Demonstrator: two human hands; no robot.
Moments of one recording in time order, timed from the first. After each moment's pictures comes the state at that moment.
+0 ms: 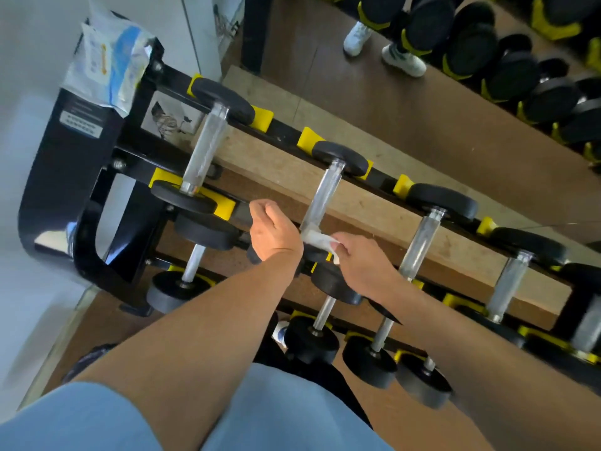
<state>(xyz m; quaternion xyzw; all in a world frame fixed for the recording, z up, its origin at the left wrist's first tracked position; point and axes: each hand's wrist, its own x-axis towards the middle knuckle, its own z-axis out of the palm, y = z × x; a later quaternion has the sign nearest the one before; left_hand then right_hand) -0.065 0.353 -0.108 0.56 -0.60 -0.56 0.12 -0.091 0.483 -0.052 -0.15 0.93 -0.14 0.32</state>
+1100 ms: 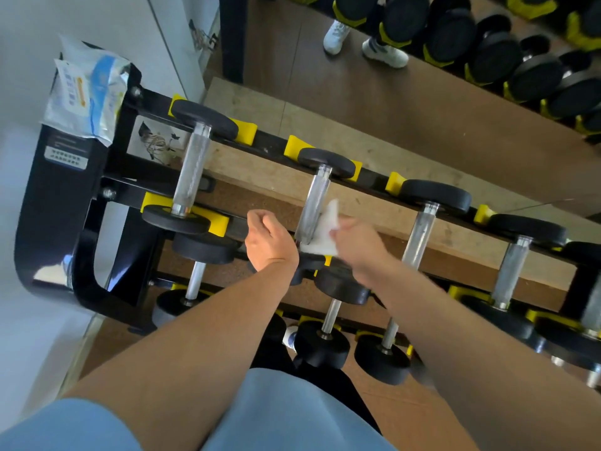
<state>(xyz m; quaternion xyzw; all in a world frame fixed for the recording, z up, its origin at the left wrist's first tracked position) -0.066 0.347 -0.110 0.53 -0.64 -0.55 0.08 -0.115 0.452 -0.047 0.03 0.92 -0.17 0.34</state>
